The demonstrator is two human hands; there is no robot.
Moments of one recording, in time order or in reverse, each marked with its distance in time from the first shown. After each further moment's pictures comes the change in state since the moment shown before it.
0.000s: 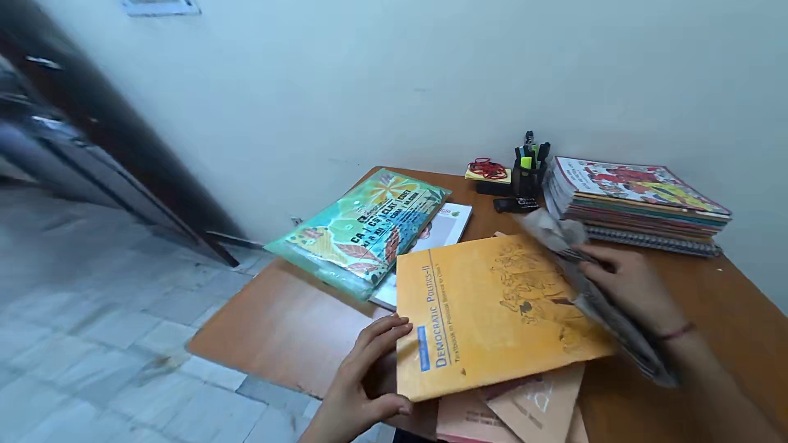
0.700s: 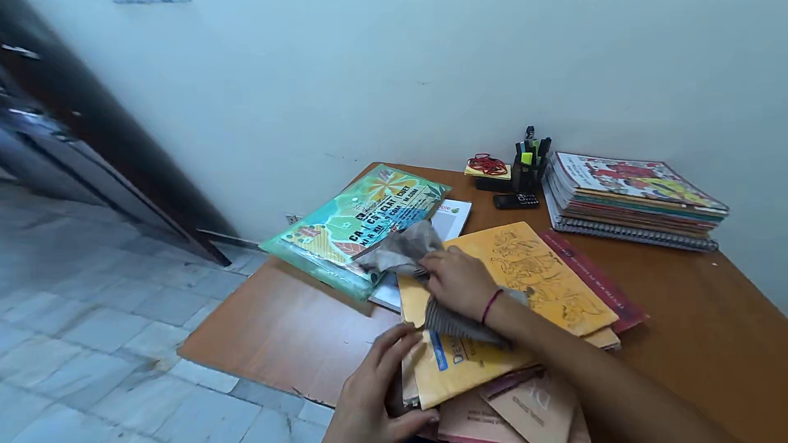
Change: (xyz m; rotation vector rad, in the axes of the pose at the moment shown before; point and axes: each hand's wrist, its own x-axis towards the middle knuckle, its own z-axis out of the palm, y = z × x) left_hand -0.005 0.022 0.016 0.218 -0.013 -0.057; right_hand 0.014 -0.142 0.119 -0.142 -0.594 -0.417
